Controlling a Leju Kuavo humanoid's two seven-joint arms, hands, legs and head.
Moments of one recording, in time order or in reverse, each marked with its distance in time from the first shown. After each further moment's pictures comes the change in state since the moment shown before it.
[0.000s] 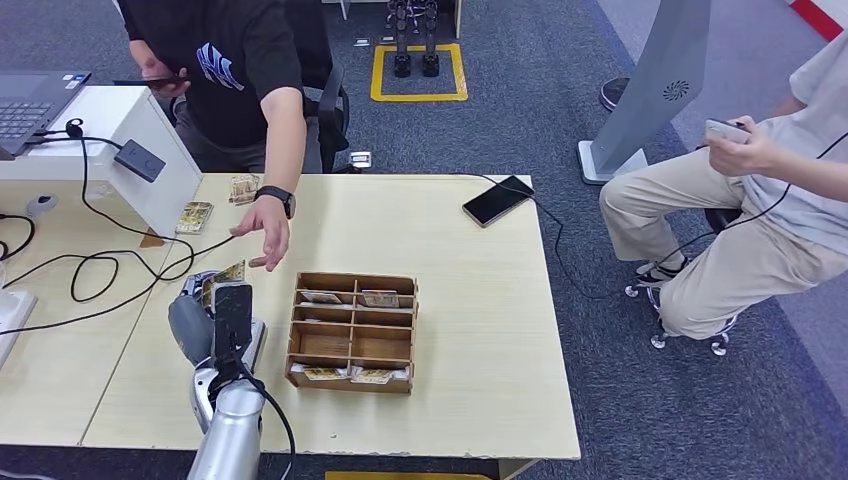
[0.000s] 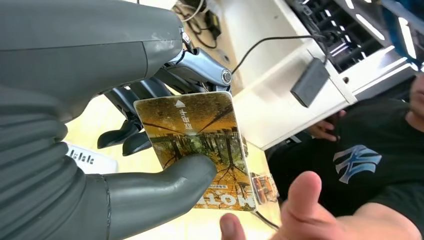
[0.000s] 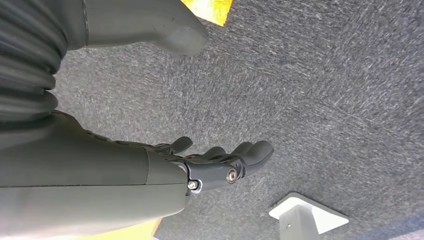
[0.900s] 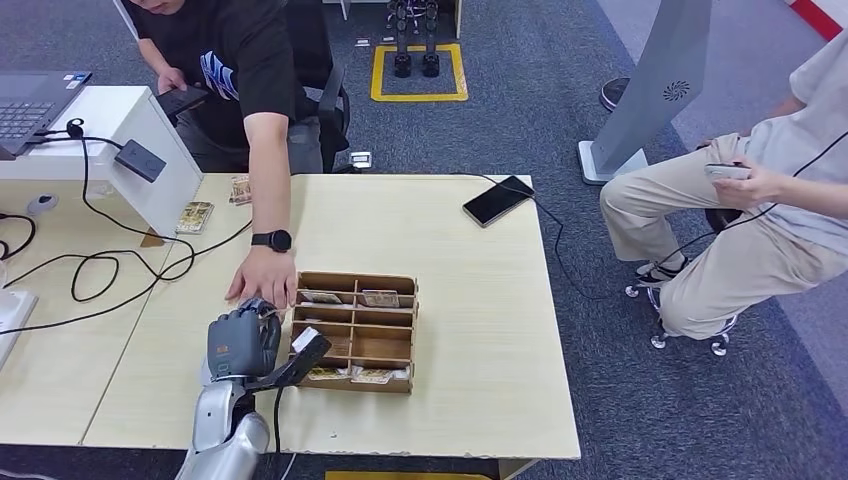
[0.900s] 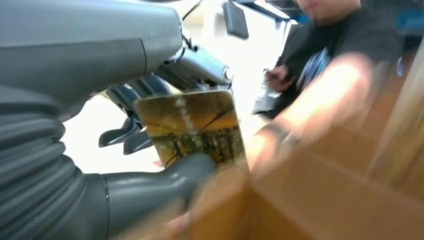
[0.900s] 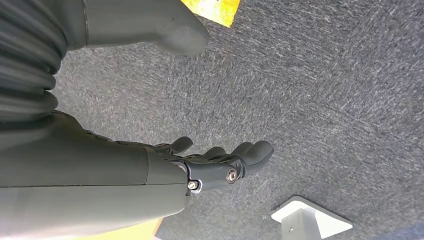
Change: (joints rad) left arm 0.009 0.105 -0.039 0.230 -0.636 0.009 0.104; right arm 0.005 -0.005 0.000 0.029 -0.001 0.000 -0.002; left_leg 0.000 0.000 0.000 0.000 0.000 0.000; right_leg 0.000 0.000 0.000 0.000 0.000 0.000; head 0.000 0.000
